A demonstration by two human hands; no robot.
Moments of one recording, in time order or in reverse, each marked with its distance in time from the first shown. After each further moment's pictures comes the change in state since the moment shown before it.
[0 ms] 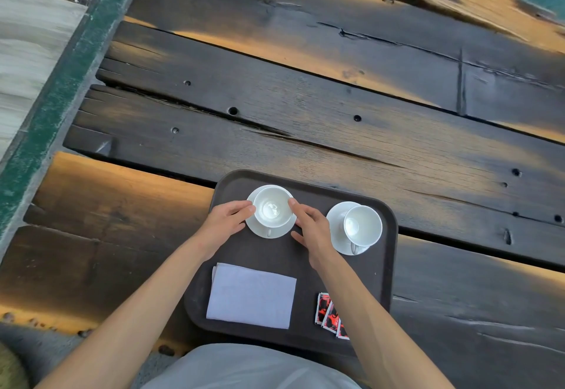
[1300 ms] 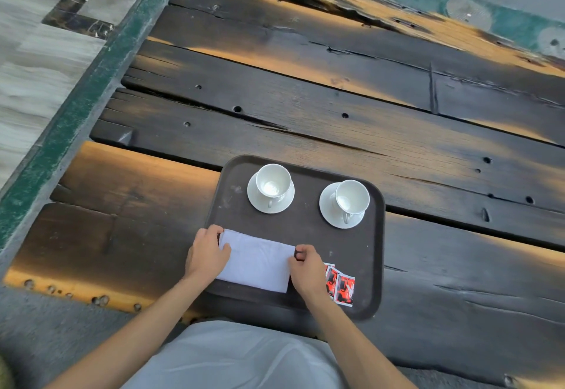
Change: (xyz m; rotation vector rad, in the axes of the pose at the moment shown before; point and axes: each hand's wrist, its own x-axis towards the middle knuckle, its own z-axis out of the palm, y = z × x) left_hand -0.081 -0.106 -0.003 0.834 0.469 0.101; right_hand -0.074 0.133 -0.029 -0.575 0.149 -0.244
